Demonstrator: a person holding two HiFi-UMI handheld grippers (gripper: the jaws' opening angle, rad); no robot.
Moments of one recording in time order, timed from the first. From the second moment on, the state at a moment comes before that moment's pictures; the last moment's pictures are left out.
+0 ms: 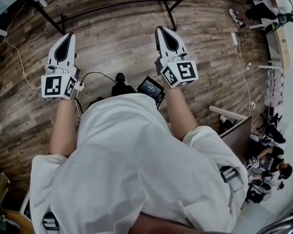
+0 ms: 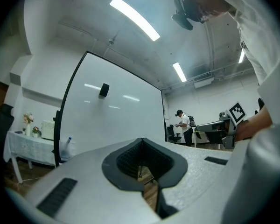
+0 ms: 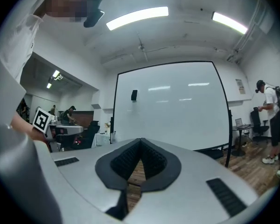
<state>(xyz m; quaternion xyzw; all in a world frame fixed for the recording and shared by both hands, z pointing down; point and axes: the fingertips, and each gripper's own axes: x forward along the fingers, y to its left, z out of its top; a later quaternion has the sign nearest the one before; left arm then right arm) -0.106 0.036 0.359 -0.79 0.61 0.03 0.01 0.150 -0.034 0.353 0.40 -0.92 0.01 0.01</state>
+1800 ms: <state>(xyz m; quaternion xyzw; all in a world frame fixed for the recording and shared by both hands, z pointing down) -0.030 0.250 0.368 -0.78 0.63 0.02 0.00 0.226 0.193 0.377 0.39 -0.92 0.01 0.00</state>
